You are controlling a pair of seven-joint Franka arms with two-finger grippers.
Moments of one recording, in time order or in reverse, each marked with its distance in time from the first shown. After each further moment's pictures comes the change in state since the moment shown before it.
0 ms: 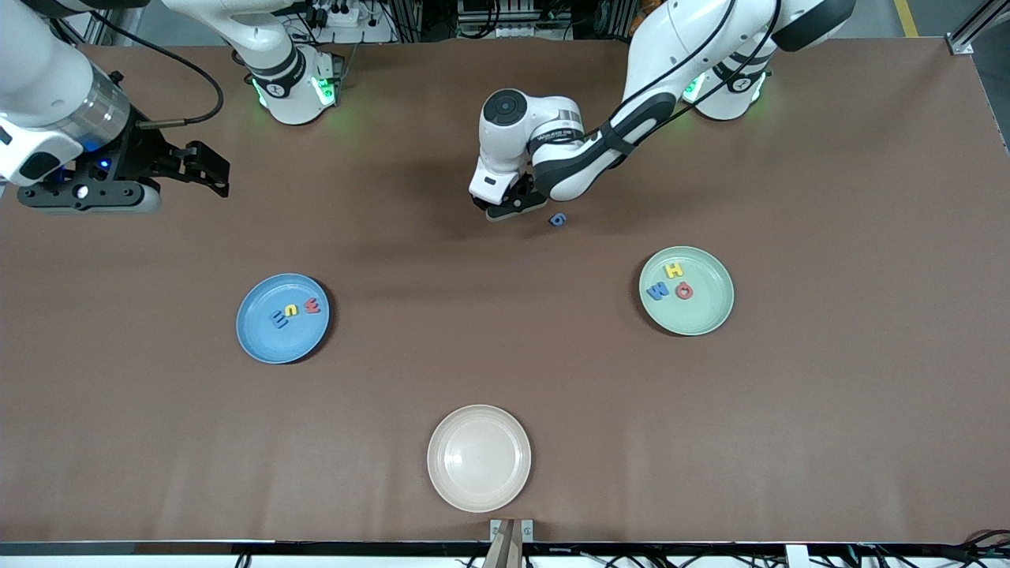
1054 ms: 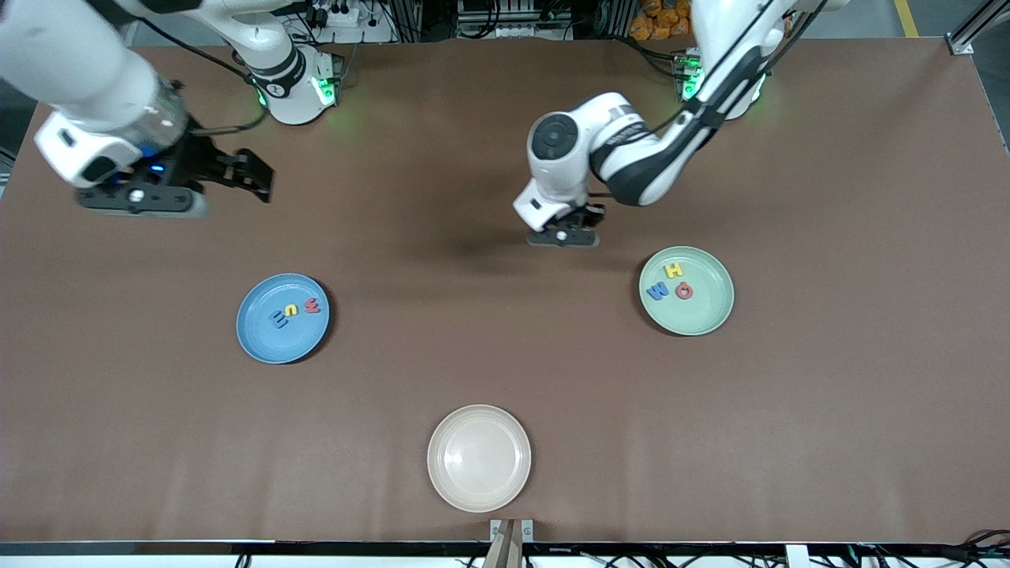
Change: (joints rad) left arm 0.156 -0.291 0.130 -0.072 -0.248 -0.267 0.868; right arm 0.071 0.050 0.078 -0.001 0.009 0.067 0.261
